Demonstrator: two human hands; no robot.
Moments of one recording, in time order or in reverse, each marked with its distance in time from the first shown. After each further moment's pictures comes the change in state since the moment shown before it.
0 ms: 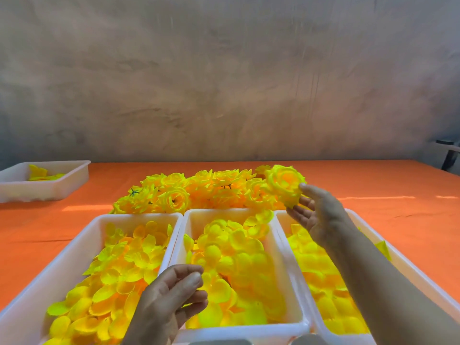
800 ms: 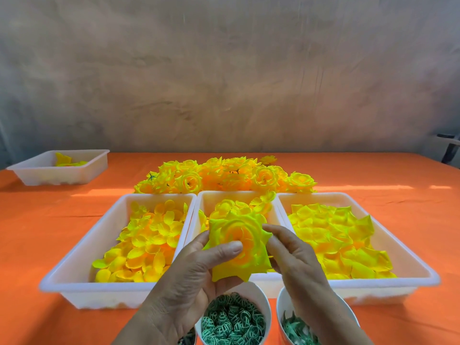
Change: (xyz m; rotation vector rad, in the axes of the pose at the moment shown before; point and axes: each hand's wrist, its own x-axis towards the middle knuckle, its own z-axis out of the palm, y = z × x) left_hand -0.060 0.024 0.016 -0.076 -0.318 -0.070; right_hand -0.173 0.076 0.003 -0.372 -0.337 -0.308
